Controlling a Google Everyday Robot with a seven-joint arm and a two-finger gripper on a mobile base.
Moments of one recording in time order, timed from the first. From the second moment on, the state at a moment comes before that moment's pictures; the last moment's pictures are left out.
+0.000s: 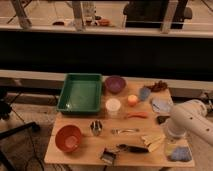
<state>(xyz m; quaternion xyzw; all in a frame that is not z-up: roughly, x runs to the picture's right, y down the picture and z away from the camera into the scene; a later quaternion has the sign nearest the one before) 0.307 0.259 0.724 -0.35 0.00 0.05 0.94</state>
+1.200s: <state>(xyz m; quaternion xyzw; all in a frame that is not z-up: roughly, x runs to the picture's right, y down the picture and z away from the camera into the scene) 0.354 0.274 0.723 -0.33 -0.01 0.10 0.94</state>
